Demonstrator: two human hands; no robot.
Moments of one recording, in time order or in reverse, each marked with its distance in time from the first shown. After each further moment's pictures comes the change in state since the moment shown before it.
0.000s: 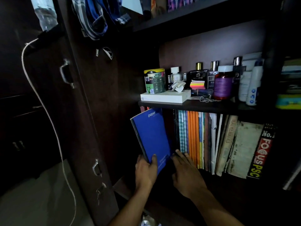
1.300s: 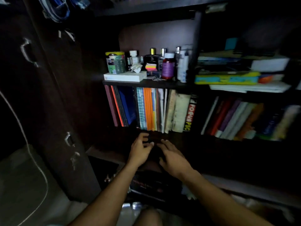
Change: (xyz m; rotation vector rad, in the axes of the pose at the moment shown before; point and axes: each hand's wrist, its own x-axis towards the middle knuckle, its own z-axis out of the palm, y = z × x) left_hand -0.116 0.031 0.022 -0.079 -0.523 0.196; right_hand -0.154 -0.006 -0.102 0.086 -0.210 0.222
